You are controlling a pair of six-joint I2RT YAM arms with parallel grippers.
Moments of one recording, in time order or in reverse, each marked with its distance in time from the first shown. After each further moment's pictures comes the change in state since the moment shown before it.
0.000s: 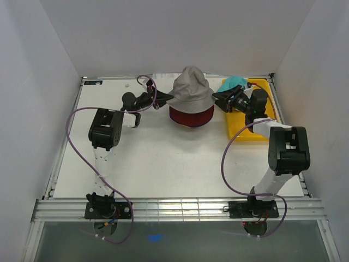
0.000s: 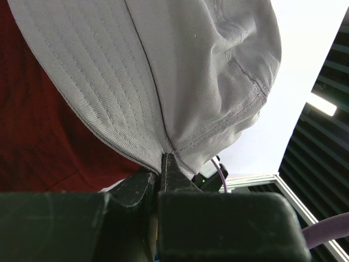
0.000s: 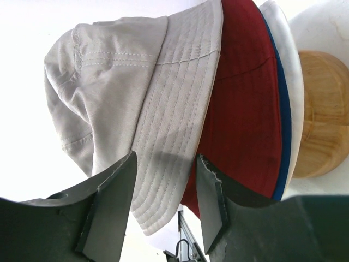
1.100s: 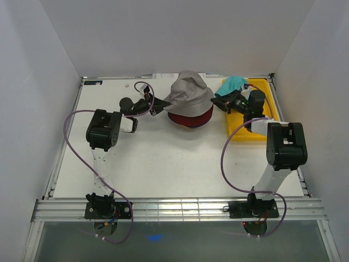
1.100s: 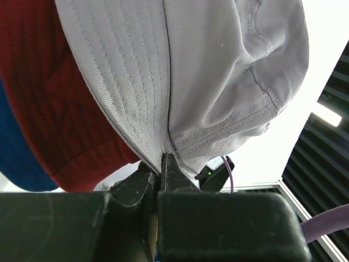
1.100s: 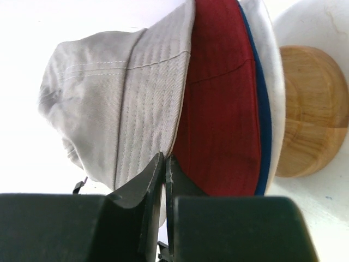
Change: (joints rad) left arm 0.033 -0.026 -0.129 0.015 0.027 0.039; right arm 0.001 0.072 0.011 0.055 -0.042 -0.004
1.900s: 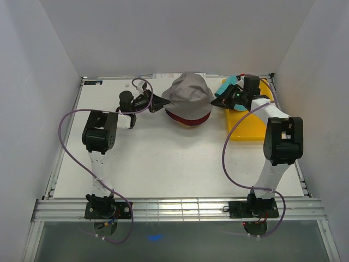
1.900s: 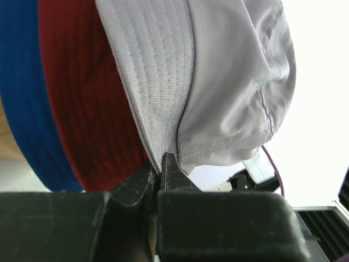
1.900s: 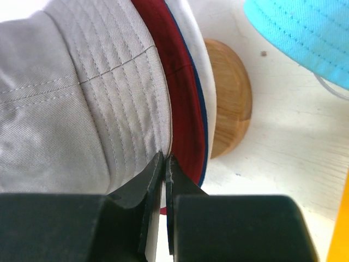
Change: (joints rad) left arm 0.010 -0.075 0.016 -0.284 -0.054 0.330; right arm 0.020 0.073 0.374 -0.807 0.089 -0.592
